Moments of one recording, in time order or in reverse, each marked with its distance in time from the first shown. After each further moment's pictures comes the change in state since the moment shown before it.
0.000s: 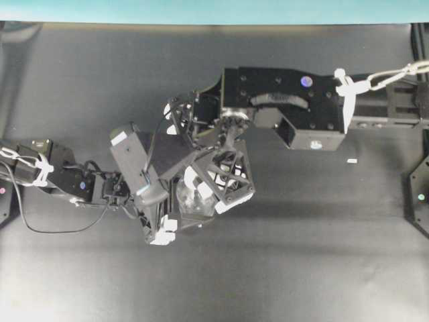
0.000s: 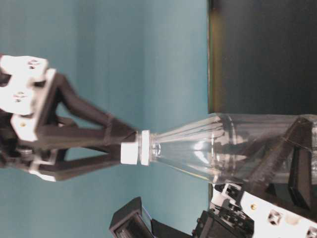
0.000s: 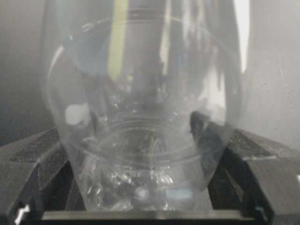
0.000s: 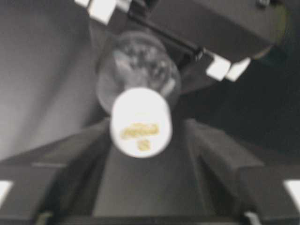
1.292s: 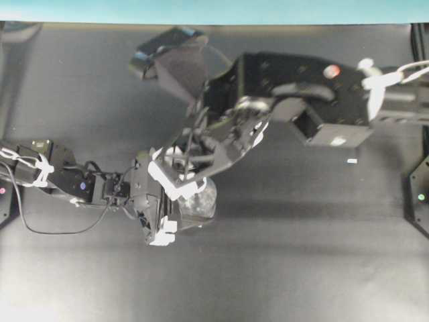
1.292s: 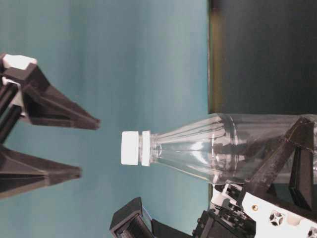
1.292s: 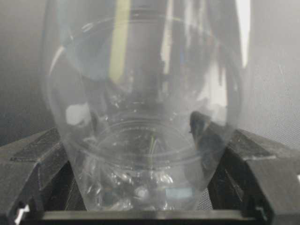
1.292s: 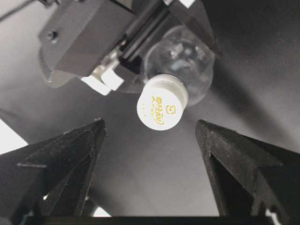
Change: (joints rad) left arm -0.002 0.000 0.000 0.002 0.005 -0.006; right arm 0.023 -0.029 -0.080 -0.003 0.060 1.387
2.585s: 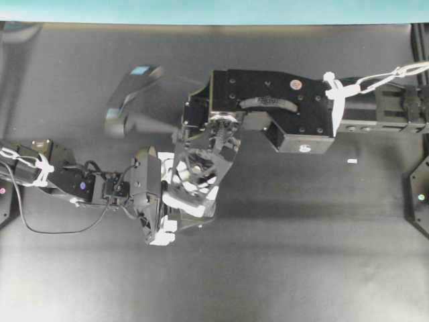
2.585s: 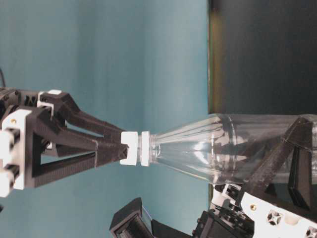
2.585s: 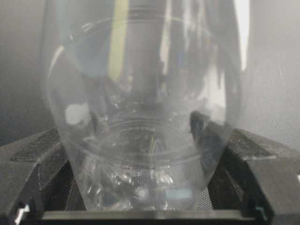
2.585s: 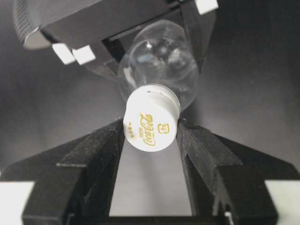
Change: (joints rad) left arm 0.002 0.000 0.002 -0.002 -0.002 -0.002; right arm -0.009 0.069 -0.021 0.006 0.071 -0.630
